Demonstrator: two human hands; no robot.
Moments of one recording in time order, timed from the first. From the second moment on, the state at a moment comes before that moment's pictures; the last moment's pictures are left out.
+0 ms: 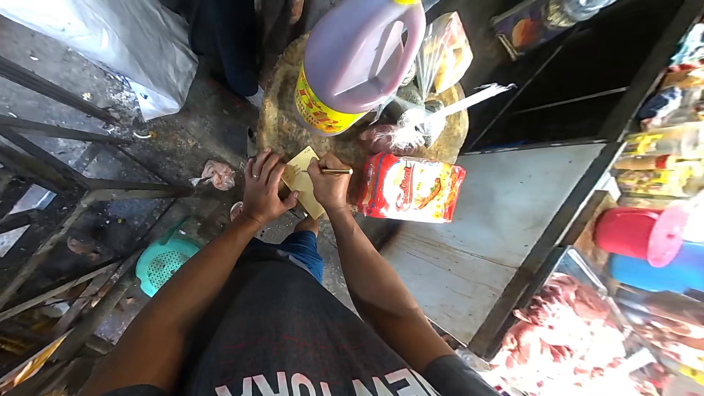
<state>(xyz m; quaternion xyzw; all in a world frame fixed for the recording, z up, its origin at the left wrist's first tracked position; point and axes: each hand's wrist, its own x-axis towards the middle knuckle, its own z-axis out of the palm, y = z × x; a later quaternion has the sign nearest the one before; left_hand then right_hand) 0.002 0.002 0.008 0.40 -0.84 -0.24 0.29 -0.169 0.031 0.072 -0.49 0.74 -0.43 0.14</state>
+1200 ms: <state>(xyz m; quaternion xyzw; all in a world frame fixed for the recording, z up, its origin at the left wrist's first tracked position) 0.002 0.005 0.010 0.37 -0.82 -0.30 0.32 -0.161 0.132 0.076 -0.58 0.78 -0.20 0.10</state>
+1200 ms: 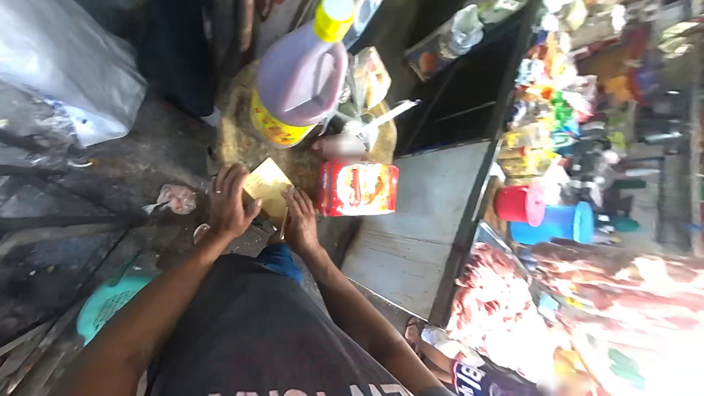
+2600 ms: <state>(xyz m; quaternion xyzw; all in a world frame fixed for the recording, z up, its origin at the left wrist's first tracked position) -0.002 0.005 0.004 0.40 -0.81 -0.27 0.35 -0.163 0.039 0.107 -0.41 0.70 -0.49 0.31</state>
